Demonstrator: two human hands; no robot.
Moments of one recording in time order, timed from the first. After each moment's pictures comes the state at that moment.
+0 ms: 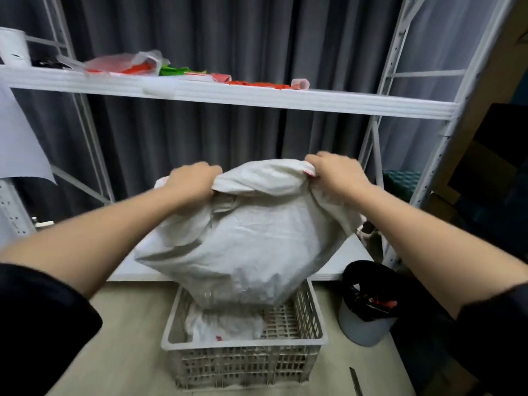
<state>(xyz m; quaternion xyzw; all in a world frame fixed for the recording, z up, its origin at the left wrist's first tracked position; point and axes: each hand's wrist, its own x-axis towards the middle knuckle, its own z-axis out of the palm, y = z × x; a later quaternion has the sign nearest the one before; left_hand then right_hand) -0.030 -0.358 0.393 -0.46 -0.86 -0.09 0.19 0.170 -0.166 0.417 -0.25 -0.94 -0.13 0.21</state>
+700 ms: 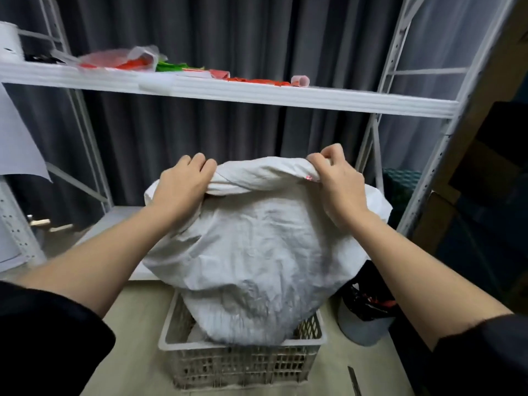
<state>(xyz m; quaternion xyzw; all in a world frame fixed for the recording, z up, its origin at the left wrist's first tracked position) -0.051 -0.364 0.354 -0.49 -0.76 -0.08 0.42 0.179 -0.173 0.377 -0.22 -0.88 -0.03 0.41</state>
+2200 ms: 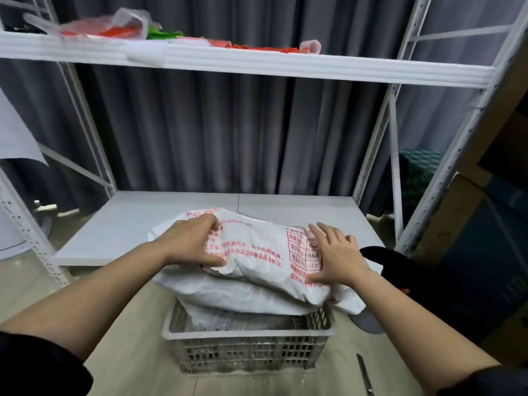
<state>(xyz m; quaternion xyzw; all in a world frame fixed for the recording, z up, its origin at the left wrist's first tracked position) -0.055 -0.369 0.252 -0.54 -0.84 -0.06 -0.02 0.187 -0.138 0.205 -0.28 -0.96 -0.07 0.01</state>
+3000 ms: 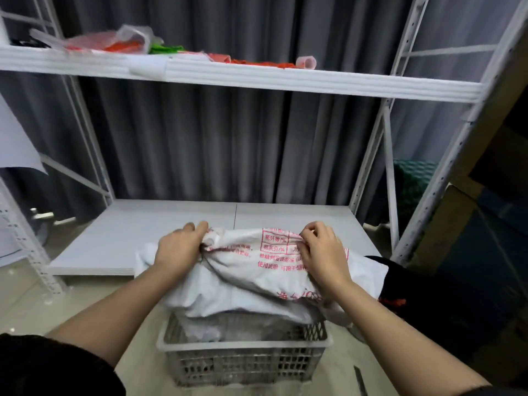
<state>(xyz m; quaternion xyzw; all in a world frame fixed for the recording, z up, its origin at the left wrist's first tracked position) -0.043 -0.365 0.239 -0.42 -0.90 -0.05 0.13 0.168 -0.166 0.226 -0.26 -0.91 0.02 0.31</state>
